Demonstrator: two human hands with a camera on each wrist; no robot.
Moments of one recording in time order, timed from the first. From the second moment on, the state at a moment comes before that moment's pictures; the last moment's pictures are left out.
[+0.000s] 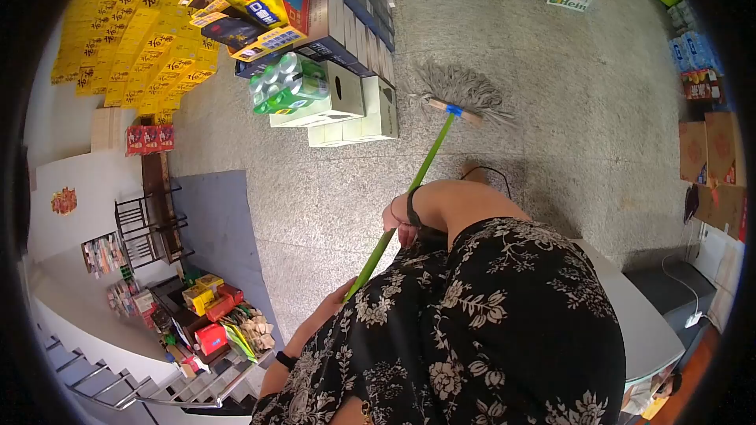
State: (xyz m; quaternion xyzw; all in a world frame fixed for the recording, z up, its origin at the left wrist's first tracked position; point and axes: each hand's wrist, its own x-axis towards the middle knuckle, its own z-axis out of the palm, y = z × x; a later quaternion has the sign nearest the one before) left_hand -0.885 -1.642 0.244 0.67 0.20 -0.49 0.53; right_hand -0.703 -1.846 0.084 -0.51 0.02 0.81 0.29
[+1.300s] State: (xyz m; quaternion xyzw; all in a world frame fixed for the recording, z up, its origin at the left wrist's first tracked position) left_hand -0.359 -1.956 0.168 0.65 0.26 -0.38 0.60; right_hand -0.222 -2.065 0.017 -0.79 0.19 0.41 0.42
